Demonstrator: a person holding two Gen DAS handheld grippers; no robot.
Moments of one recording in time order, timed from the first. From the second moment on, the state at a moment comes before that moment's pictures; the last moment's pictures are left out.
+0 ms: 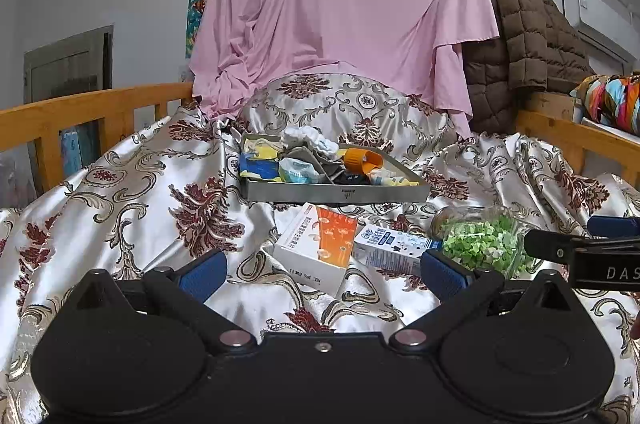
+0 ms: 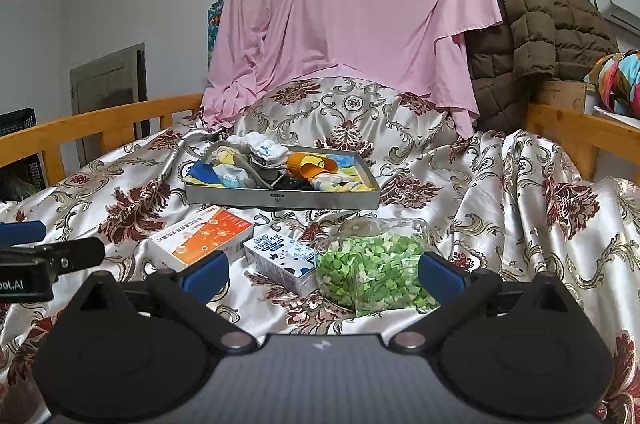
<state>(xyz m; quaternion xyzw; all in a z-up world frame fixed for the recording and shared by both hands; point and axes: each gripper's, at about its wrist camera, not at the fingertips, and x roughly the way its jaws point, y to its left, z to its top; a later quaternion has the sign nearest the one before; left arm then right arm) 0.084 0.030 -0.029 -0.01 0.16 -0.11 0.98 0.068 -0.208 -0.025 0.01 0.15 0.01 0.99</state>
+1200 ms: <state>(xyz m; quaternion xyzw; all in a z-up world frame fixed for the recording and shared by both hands) 0.089 0.033 -0.033 -0.01 0.18 -0.09 0.98 0.068 -0.206 -0.026 0.01 0.16 0.01 0.99</state>
